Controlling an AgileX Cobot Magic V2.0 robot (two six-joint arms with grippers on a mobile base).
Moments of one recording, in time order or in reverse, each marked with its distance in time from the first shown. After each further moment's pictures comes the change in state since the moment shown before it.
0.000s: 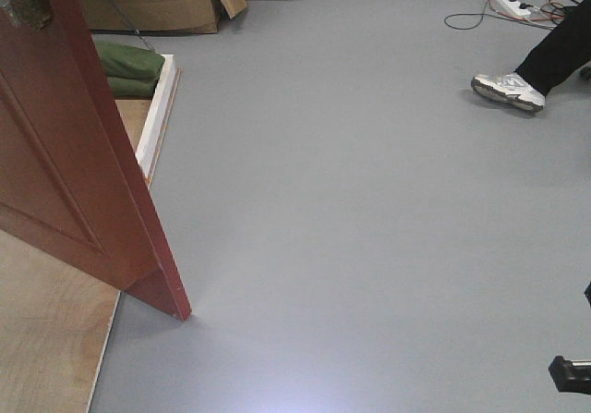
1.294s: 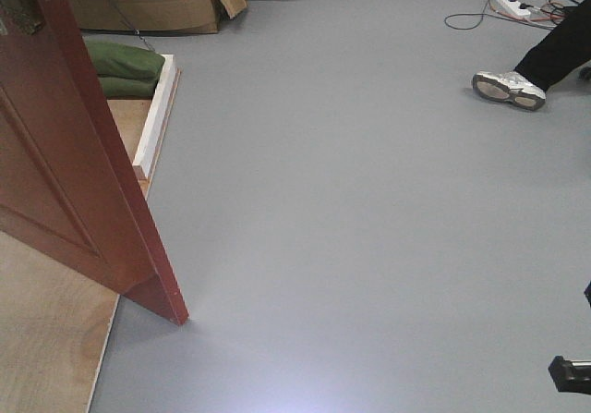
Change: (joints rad) left arm -0.001 0.024 -0.001 0.002 -0.001 0.000; right arm 0.000 0.000 0.000 0.000 0.000 0.000
